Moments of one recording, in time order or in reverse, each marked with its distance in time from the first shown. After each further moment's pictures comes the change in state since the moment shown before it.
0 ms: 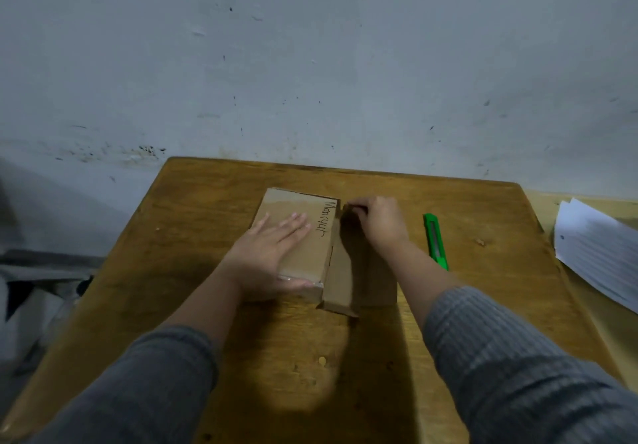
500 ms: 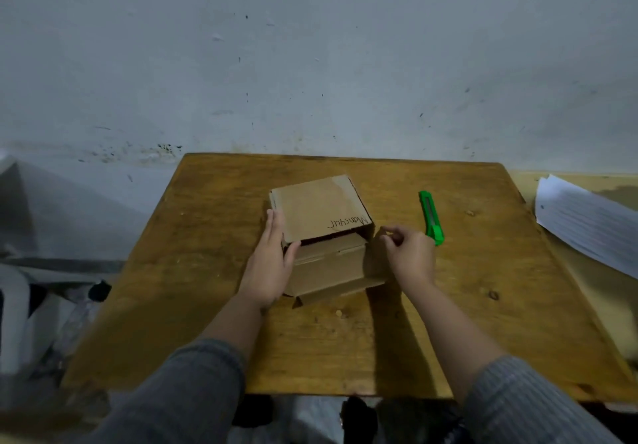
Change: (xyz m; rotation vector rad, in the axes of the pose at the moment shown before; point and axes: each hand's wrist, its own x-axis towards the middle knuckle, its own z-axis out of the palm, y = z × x) left_hand -0.061 0.043 0.032 -0.726 0.364 -0.442; right_hand -0.124 0.014 0.003 0.257 0.260 0.309
